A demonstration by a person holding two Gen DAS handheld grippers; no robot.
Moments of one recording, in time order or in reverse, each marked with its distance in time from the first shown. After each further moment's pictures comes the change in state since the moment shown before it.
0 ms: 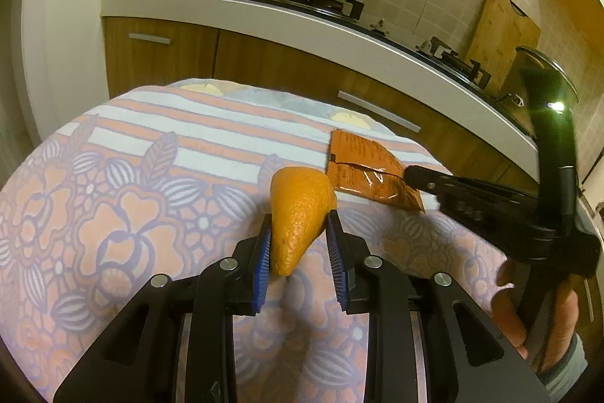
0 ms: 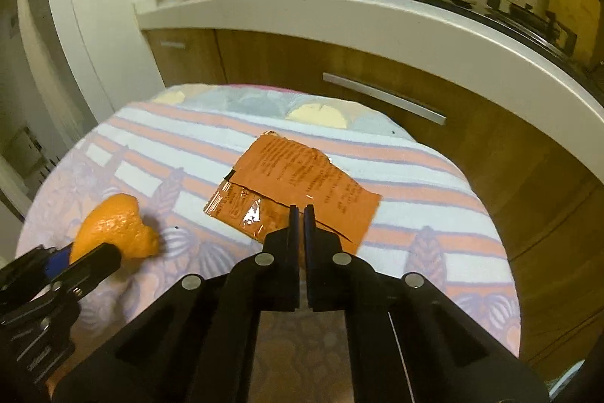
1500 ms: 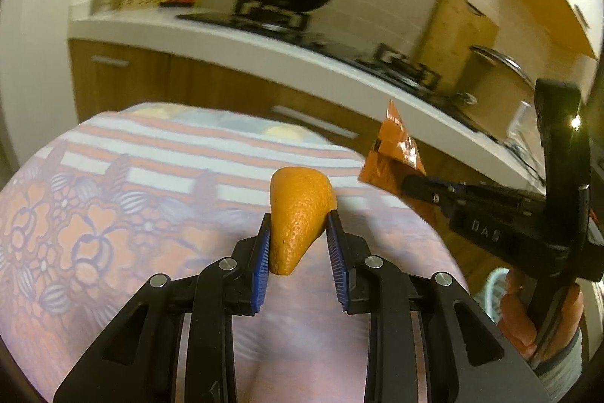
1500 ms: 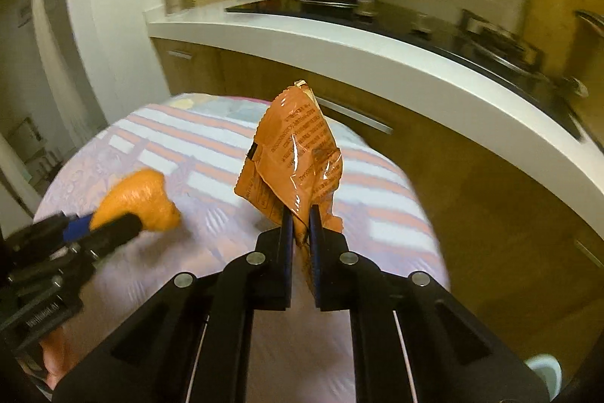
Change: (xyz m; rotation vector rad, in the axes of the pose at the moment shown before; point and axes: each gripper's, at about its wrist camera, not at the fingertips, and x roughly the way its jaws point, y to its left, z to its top) left arm -0.036 -0.053 0.005 0.074 -0.025 -0.146; right arm -0.087 -0.023 -0.018 -0.036 -0.025 -0.054
